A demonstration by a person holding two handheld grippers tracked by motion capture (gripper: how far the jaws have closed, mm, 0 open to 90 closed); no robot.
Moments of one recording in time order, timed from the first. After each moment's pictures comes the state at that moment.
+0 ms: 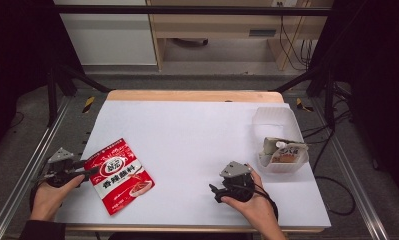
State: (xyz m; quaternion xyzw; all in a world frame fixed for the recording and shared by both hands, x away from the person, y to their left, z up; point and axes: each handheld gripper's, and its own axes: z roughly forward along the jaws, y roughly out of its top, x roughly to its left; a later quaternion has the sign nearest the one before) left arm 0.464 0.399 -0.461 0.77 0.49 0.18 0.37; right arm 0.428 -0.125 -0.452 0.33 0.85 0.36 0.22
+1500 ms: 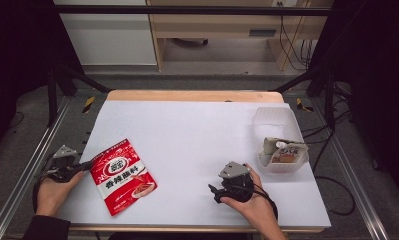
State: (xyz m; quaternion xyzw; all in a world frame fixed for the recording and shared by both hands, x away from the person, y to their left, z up) left arm 0.480 0.403 -0.465 0.78 0.50 0.19 0.33; right arm 0.427 -0.122 -0.451 0.32 0.85 0.36 0.23
